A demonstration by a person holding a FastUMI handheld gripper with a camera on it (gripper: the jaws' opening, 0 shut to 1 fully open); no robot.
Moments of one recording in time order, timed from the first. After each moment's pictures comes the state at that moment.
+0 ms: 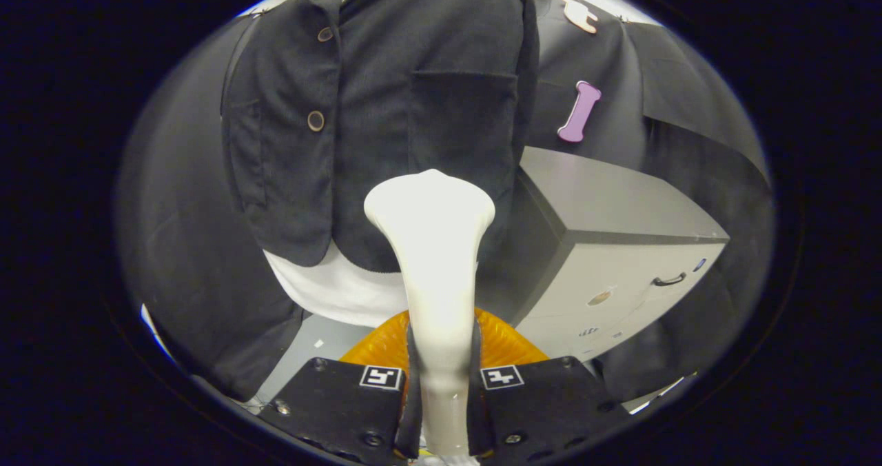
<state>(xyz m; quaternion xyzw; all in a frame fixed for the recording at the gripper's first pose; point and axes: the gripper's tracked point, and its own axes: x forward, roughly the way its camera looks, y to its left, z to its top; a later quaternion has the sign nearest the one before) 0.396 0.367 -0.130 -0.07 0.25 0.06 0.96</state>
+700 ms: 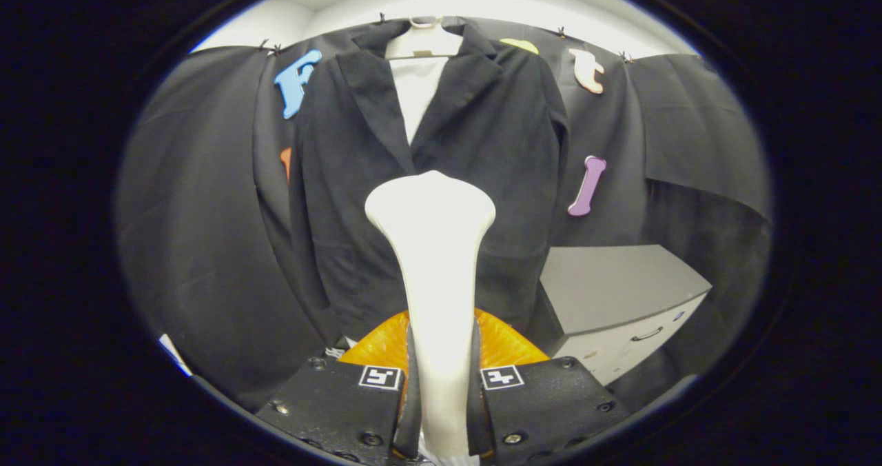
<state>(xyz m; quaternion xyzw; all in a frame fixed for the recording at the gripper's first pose) 0.331 0.470 0.059 -0.04 0.12 0.11 0.99</state>
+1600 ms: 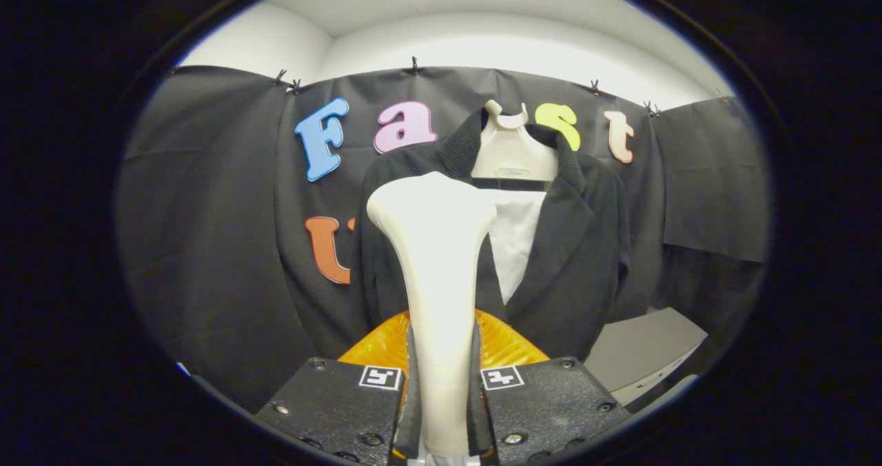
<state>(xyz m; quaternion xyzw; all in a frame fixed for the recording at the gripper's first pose) 0.335 0.610 0.222 -0.04 0.02 0.13 0.99</state>
